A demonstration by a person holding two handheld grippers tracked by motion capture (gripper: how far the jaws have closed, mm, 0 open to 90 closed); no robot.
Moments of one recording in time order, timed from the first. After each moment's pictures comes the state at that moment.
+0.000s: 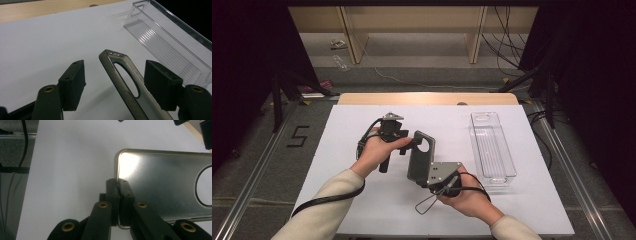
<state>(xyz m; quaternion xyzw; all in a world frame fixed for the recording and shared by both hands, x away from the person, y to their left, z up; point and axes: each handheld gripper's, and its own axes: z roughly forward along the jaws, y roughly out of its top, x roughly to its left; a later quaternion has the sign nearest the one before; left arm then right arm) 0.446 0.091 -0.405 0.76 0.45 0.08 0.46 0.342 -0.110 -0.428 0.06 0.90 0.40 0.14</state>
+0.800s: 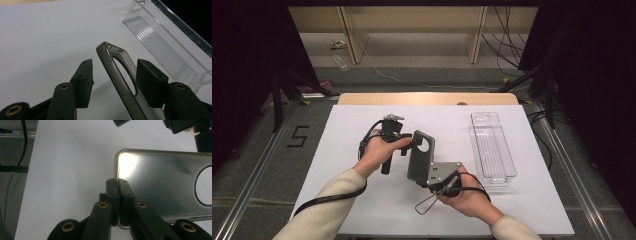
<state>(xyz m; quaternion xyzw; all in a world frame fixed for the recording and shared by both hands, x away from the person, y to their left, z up) 0.449 0.088 -0.412 0.76 0.48 0.05 0.45 0.342 -0.109 -0.427 0.06 0.90 0.40 0.14</state>
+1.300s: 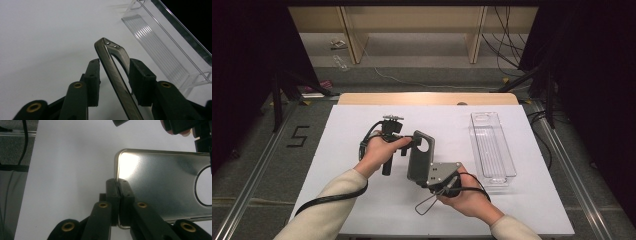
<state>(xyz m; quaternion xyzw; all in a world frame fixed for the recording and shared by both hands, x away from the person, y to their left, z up) 0.449 0.089 -0.413 0.74 0.50 0.02 0.45 0.342 -0.109 -0.428 0.06 0.90 0.40 0.14</state>
